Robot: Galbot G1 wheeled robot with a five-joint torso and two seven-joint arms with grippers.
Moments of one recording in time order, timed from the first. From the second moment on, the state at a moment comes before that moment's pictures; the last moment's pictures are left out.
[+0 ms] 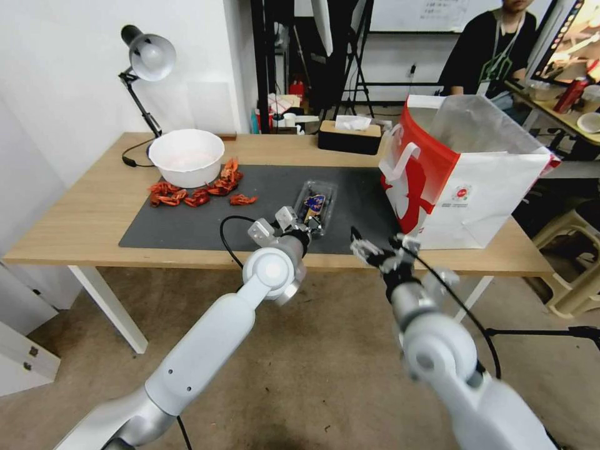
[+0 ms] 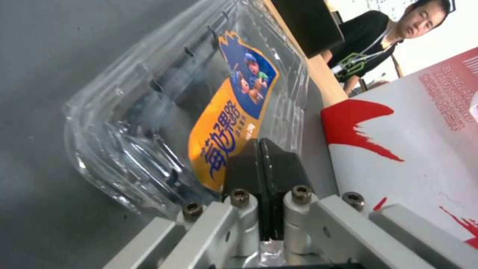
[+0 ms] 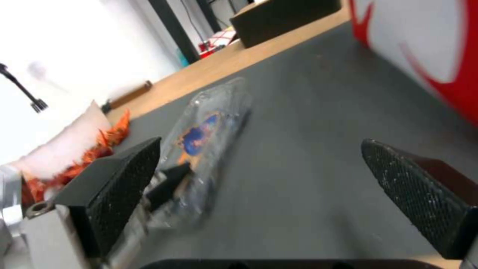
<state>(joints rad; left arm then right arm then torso) 0.68 -1.30 0.15 -1.68 -1.51 0.06 -0.64 -1.07 1.11 0.16 2.07 0.98 -0.24 0.57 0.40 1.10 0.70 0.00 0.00</state>
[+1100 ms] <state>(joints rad) 0.68 -1.30 0.15 -1.68 -1.49 0.05 -0.63 -0.71 1.30 0.02 1.66 1.15 -0.26 0.60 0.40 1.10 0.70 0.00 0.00</state>
